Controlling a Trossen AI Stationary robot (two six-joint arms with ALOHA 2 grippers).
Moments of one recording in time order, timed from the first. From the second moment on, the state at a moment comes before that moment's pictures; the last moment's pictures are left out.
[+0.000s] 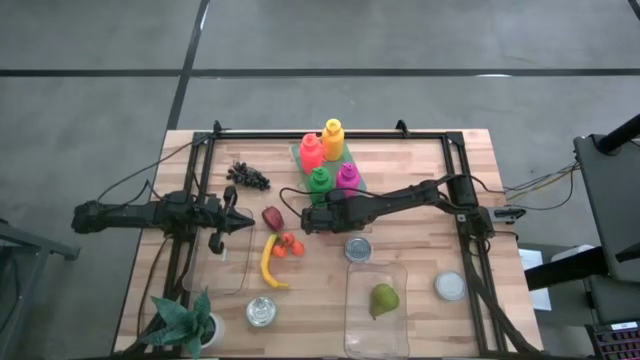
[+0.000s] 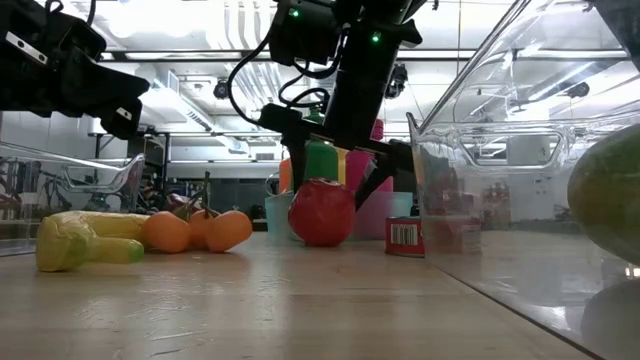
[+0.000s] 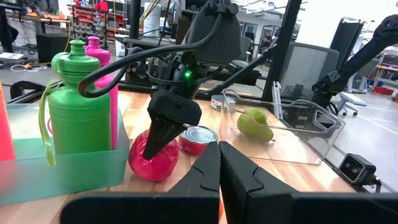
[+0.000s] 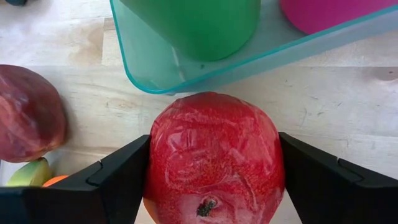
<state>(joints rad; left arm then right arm) 0.00 0.08 0.00 0.04 0.12 -0.15 0.07 2.11 1.60 -0.76 0.37 1.60</state>
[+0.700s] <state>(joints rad) 0.00 0.08 0.00 0.04 0.12 -0.15 0.10 2.10 1.66 -0.84 0.40 1.55</state>
